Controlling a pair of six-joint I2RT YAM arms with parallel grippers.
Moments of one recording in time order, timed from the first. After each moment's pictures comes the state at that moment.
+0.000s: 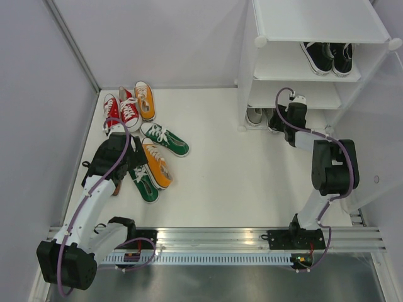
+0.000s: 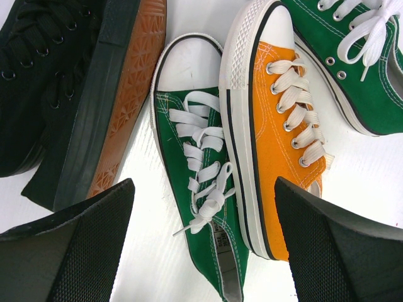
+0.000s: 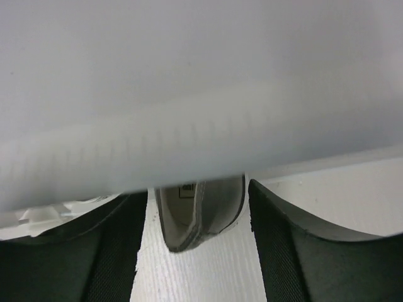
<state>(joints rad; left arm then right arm) -0.17 0.96 0.80 -0.67 -0.30 -0.41 -0.01 1.83 1.03 0.25 0.03 0.25</state>
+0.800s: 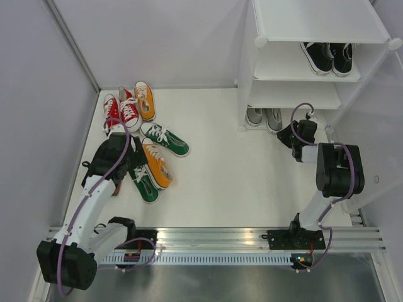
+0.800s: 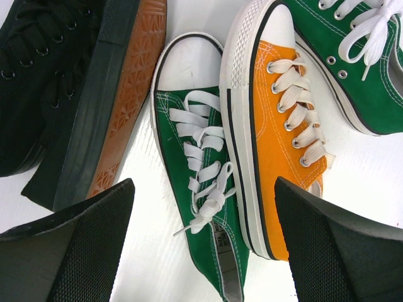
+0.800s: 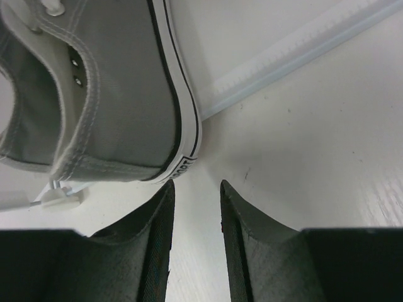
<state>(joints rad) -0.17 0.96 0.80 -0.67 -0.30 -0.41 -0.12 1.75 0.74 0.46 -0.10 0.61</state>
